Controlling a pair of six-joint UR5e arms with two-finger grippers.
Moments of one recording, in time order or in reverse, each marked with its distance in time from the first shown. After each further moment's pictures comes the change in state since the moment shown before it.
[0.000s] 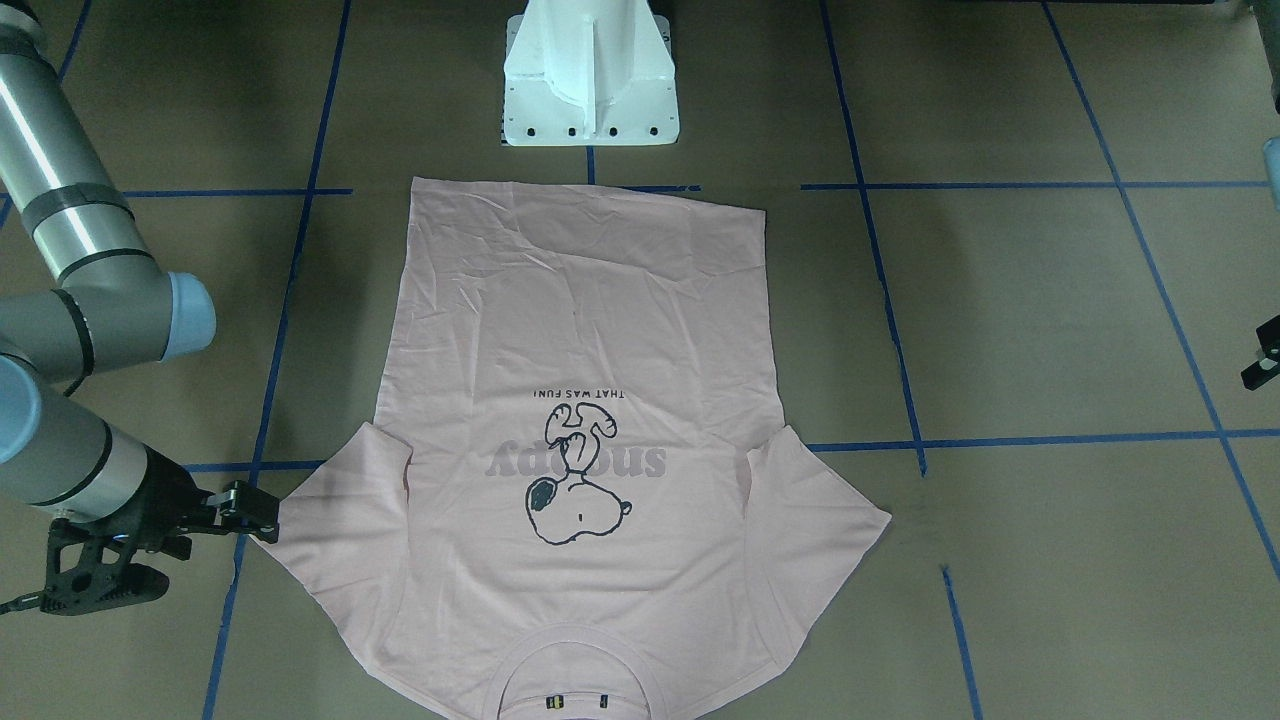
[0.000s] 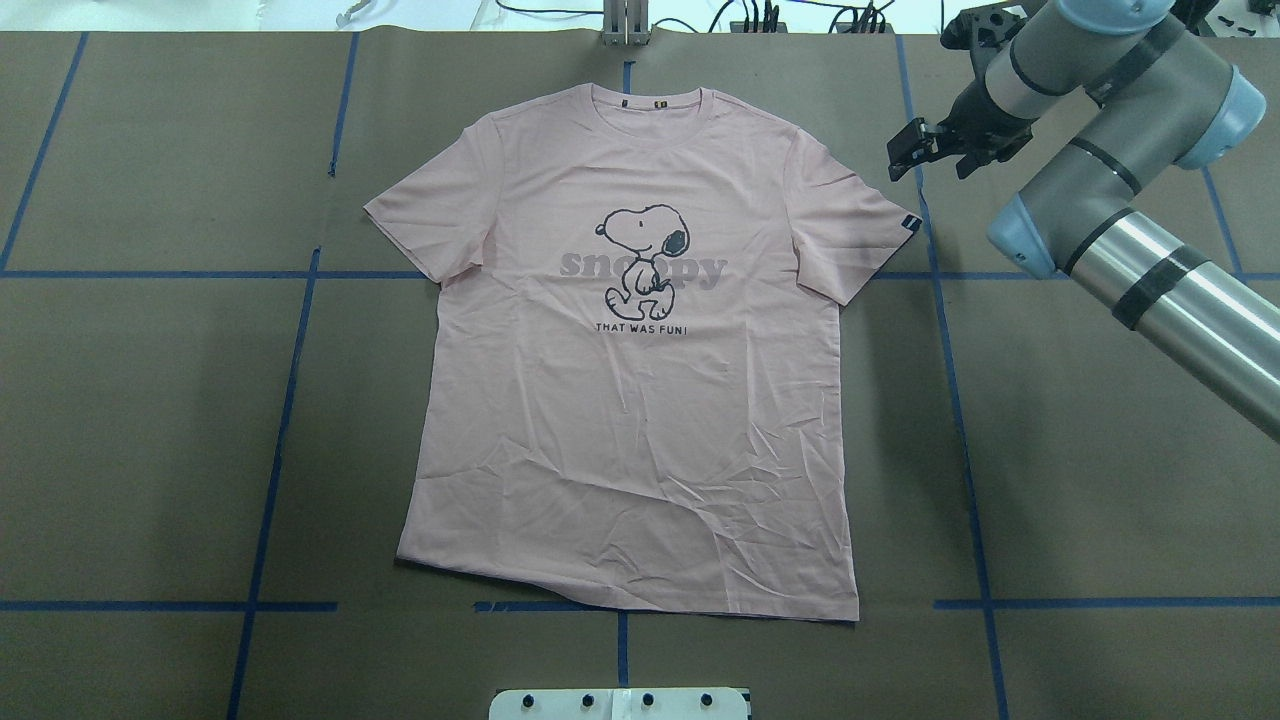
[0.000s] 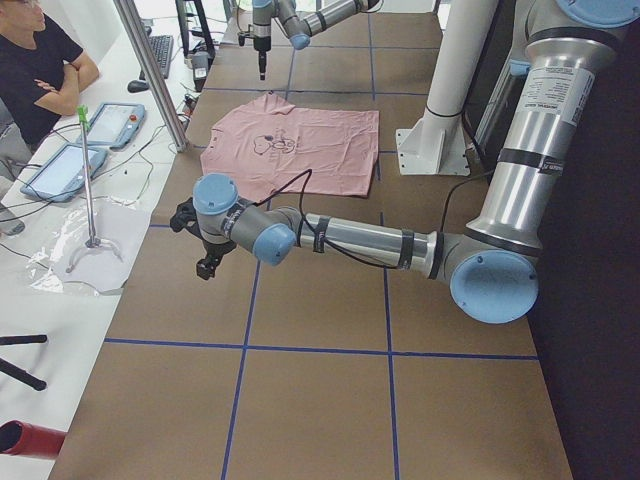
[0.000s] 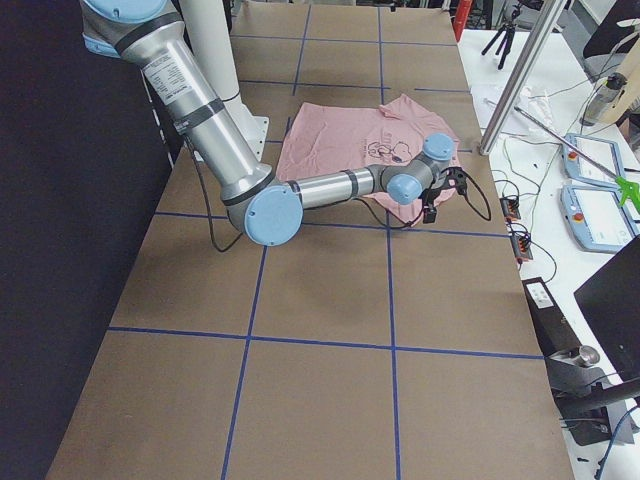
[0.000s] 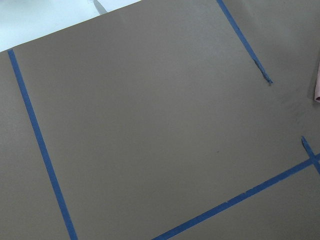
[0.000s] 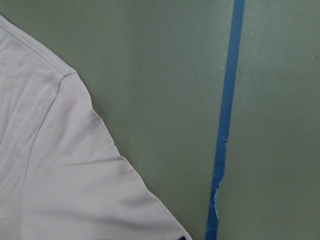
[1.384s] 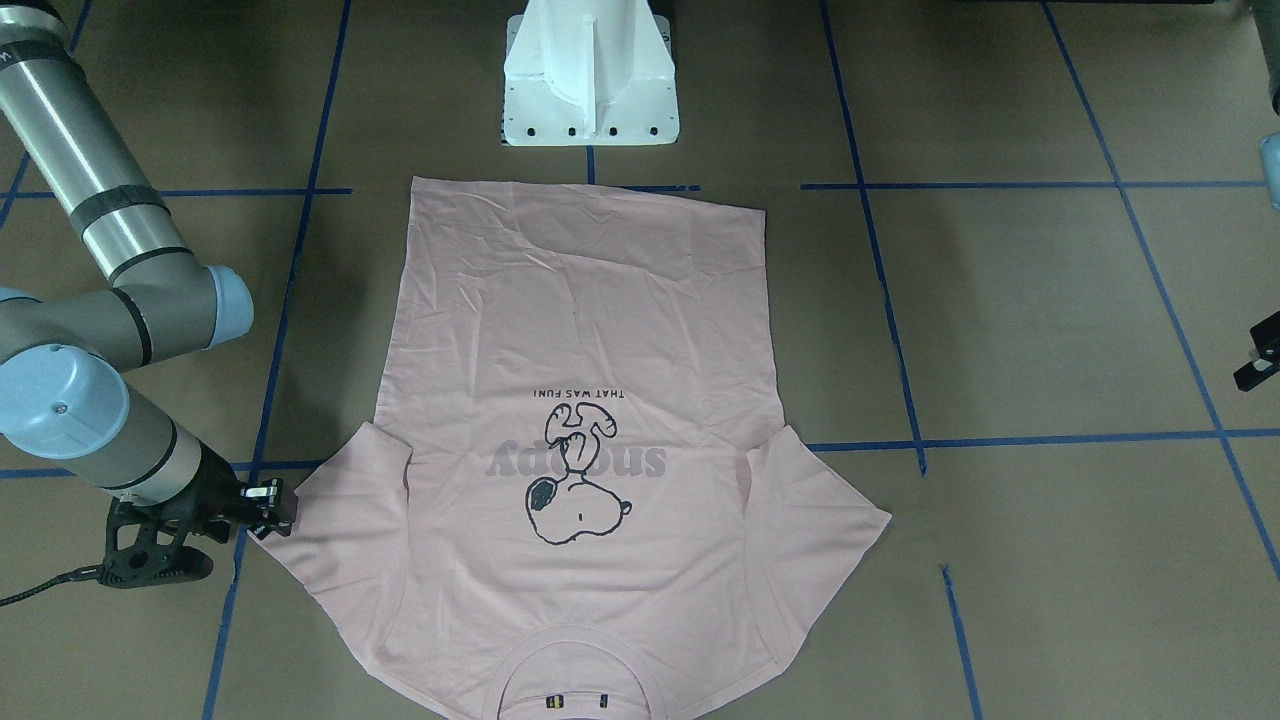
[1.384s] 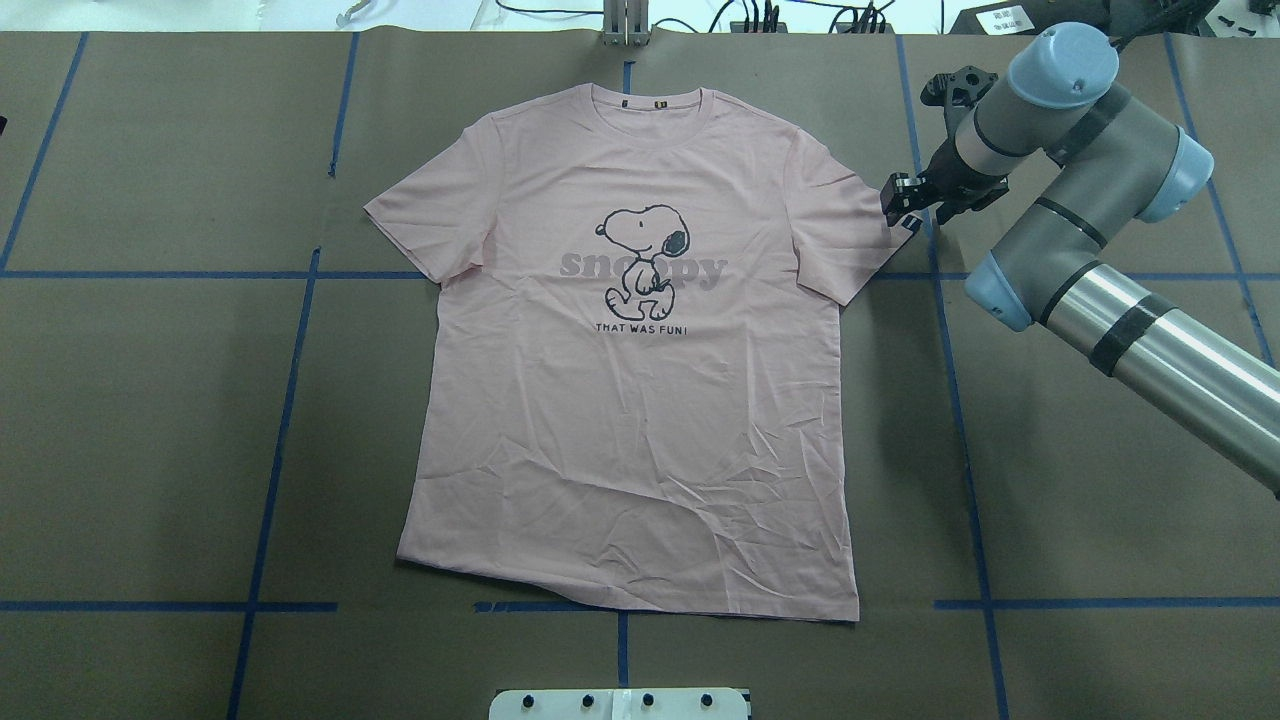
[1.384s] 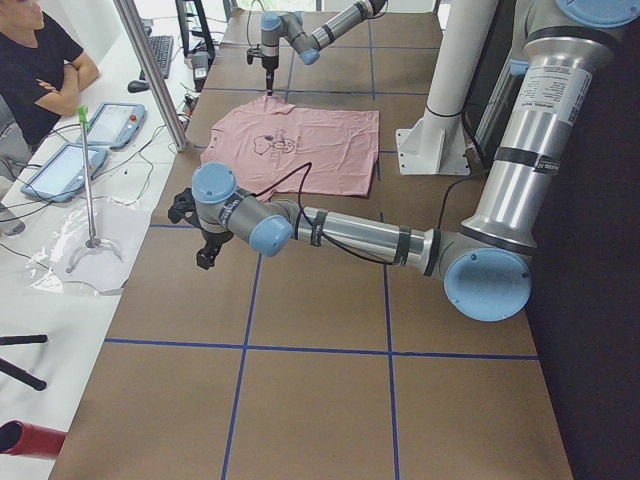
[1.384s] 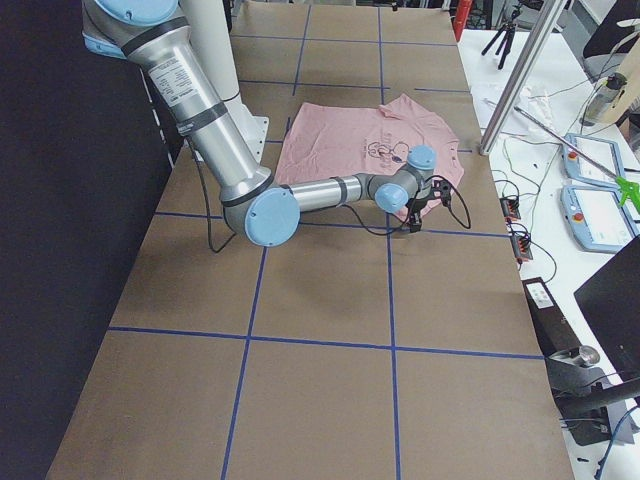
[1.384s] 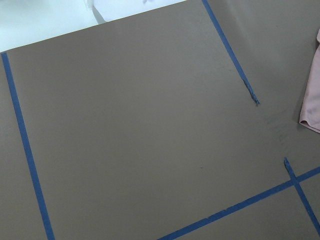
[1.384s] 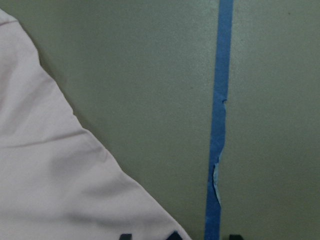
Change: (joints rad) left arm 0.002 -0.009 -0.014 -0.004 -0.012 -0.046; right arm -0.059 -0.031 -0.019 0.009 -0.075 0.048
